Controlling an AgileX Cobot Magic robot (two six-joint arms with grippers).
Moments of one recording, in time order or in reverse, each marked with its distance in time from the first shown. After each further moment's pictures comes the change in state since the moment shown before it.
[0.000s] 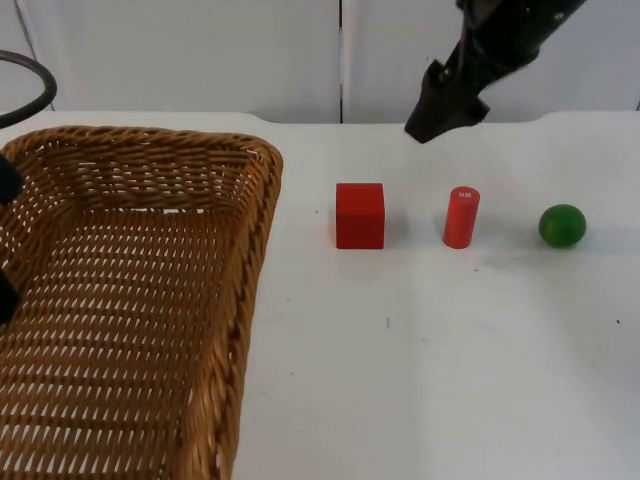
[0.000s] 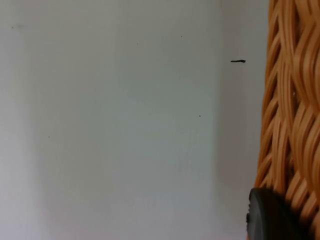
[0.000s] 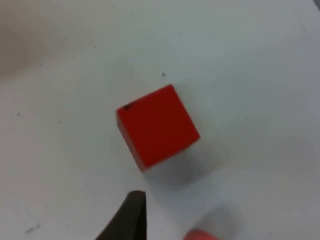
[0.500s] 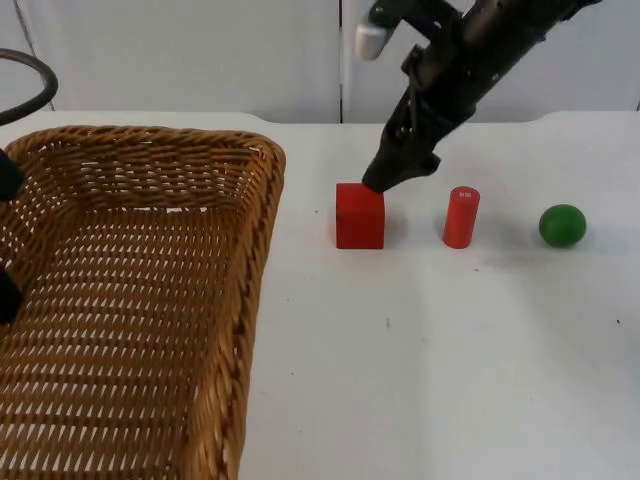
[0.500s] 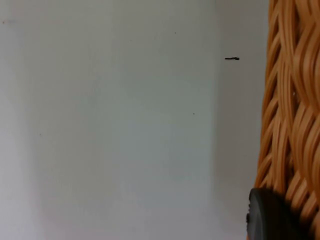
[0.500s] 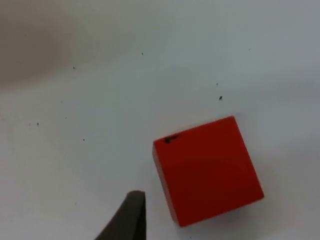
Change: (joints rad) right arm 0.005 0.264 -0.264 0.132 0.123 -0.172; left arm 0.000 0.000 0.000 -0.014 0.010 0.000
